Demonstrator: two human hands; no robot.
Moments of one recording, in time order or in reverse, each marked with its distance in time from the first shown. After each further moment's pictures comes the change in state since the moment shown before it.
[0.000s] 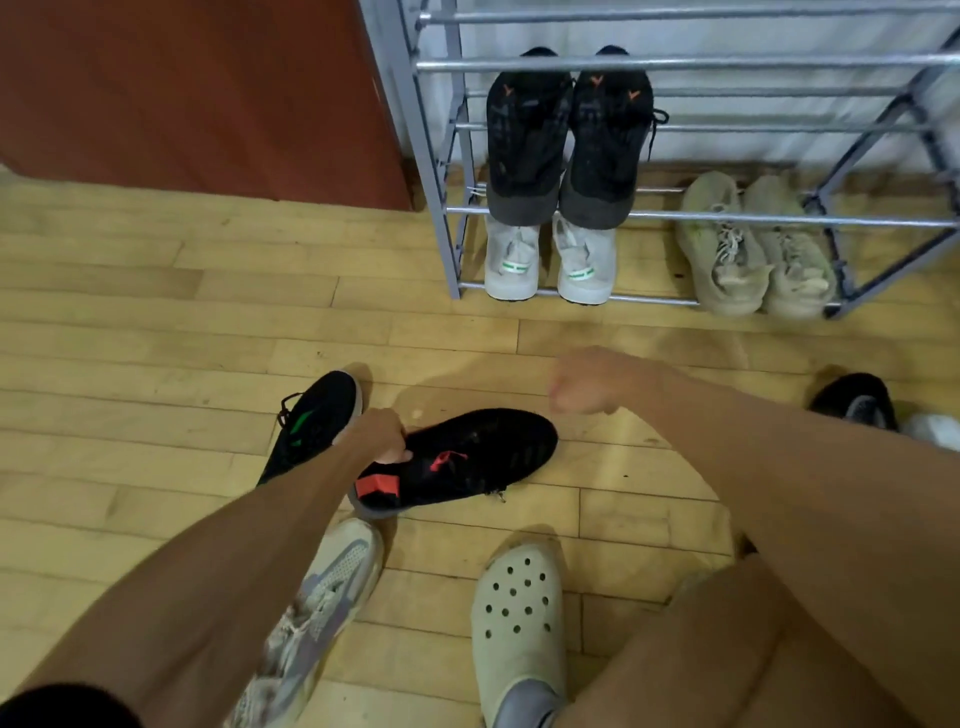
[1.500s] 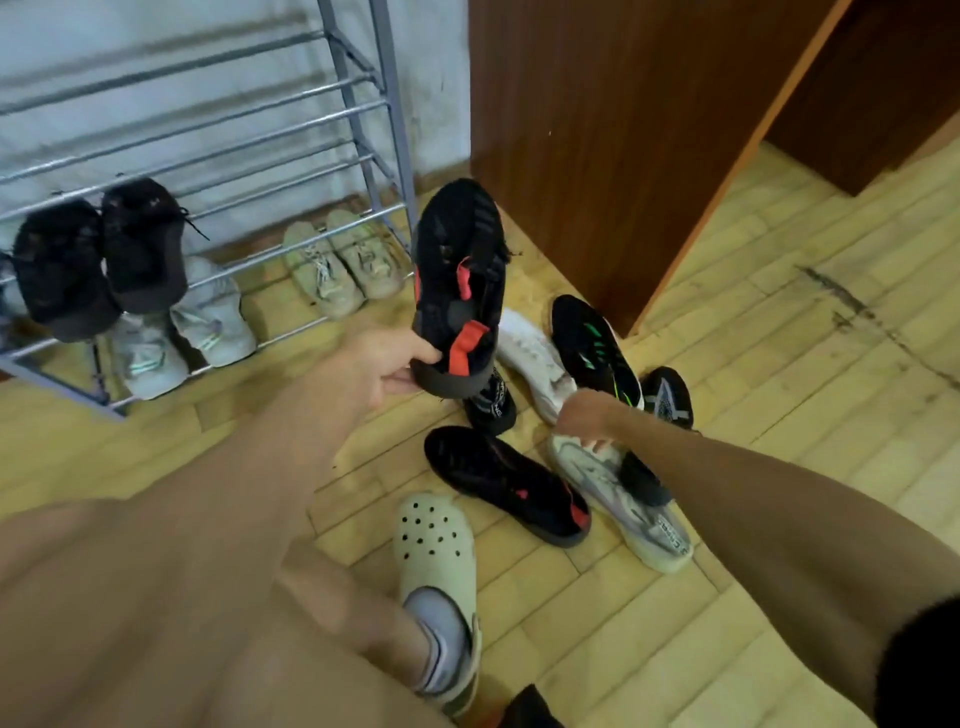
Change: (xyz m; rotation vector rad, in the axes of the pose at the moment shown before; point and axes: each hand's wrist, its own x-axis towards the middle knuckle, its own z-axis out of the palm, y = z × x) left_hand -0.304 0.364 0.003 -0.898 -0.164 0.471; right_hand -0.260 0.333 0.158 0.752 0.320 0.558
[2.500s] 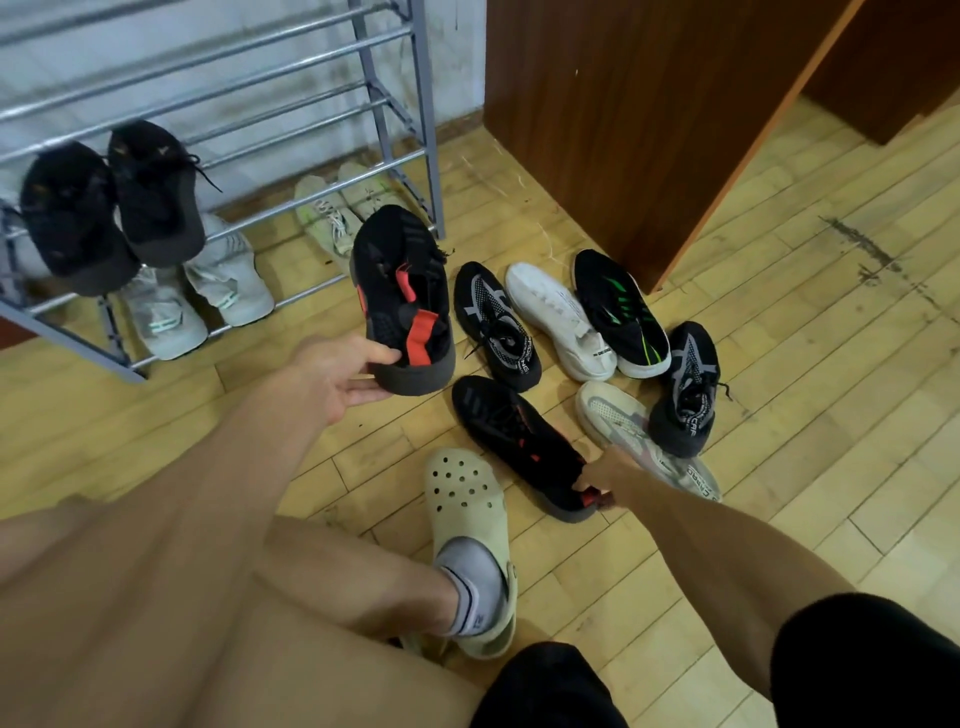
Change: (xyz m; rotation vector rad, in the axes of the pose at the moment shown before) left_hand 0.005 -0.062 -0.078 -0.122 0.070 -0.090; right_hand 0.005 0.049 0.136 0.396 -0.035 0.398
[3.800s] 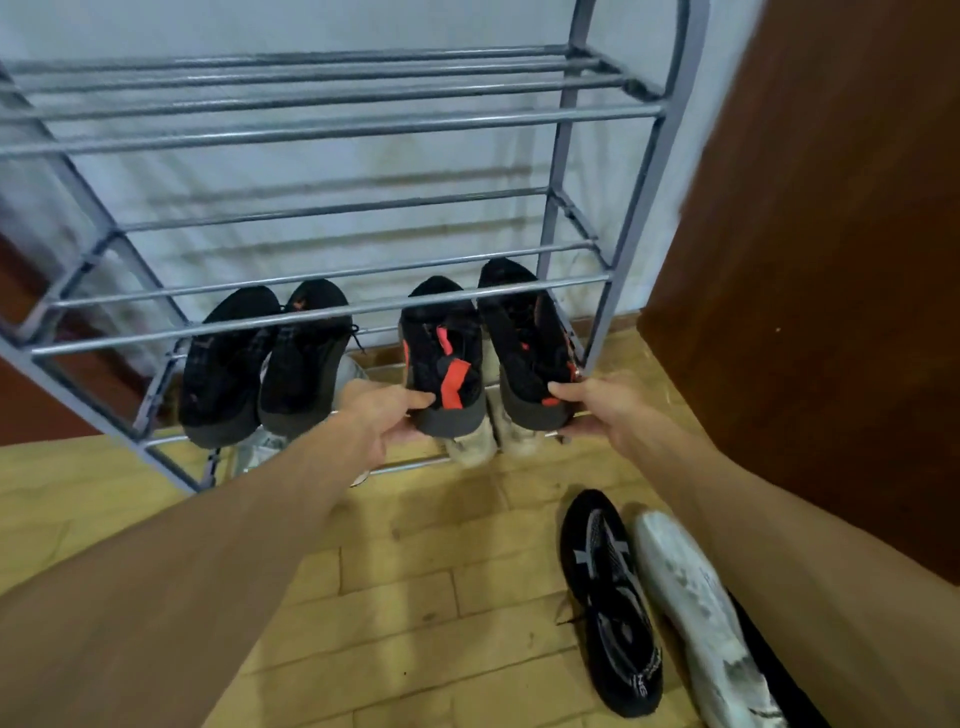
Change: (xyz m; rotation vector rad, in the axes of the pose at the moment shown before) left_hand 0.169 0.146 -0.070 -0.345 0.246 0.193; right_hand -0.018 -0.422 -0.075 0.467 -0.140 -0.619
